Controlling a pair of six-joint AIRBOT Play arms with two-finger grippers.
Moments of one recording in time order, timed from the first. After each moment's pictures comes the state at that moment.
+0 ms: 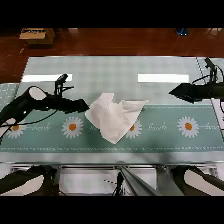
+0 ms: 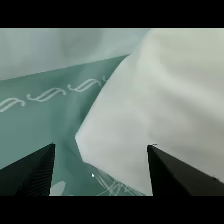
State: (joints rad) left arm -0.15 -1.29 0.79 0.85 -0.88 -1.21; right arm -0.32 -1.21 0.98 -0.84 1.20 1.13
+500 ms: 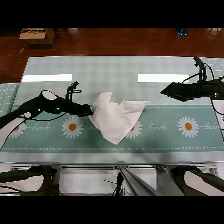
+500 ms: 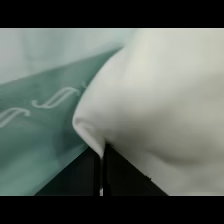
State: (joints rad) left arm -0.17 -1.48 0.79 0.60 -0.90 -0.97; right arm -0.21 -1.21 0.98 -0.84 1.15 1.19
